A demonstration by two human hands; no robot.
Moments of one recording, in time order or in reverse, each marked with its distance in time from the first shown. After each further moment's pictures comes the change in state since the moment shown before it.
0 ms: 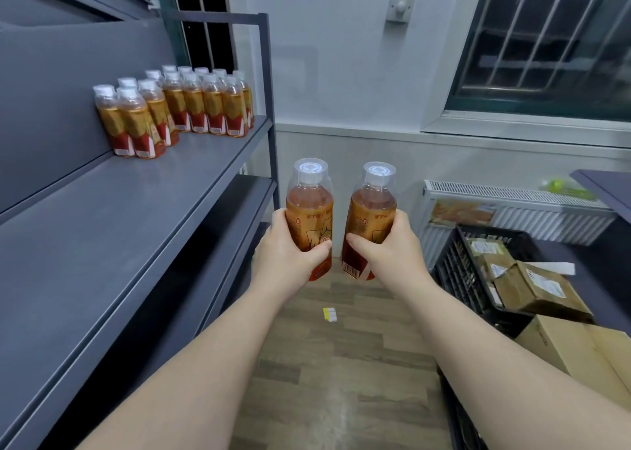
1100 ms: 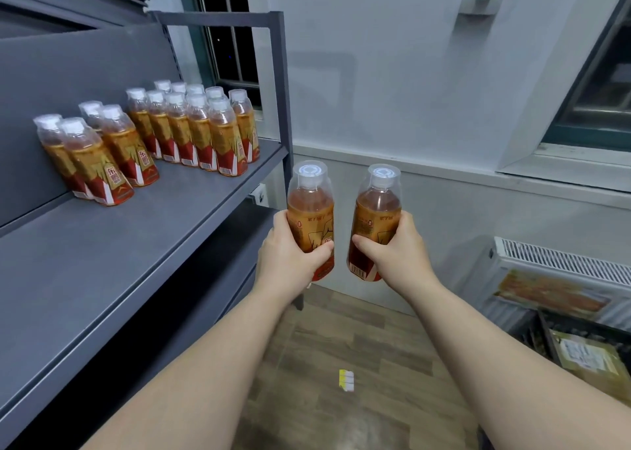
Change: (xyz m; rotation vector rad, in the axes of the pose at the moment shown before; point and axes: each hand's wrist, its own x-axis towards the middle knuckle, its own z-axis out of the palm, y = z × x) left_hand 0.297 0.003 0.117 0.054 0.165 -0.135; right_hand 0.356 0.038 0.046 0.044 -0.188 -0.078
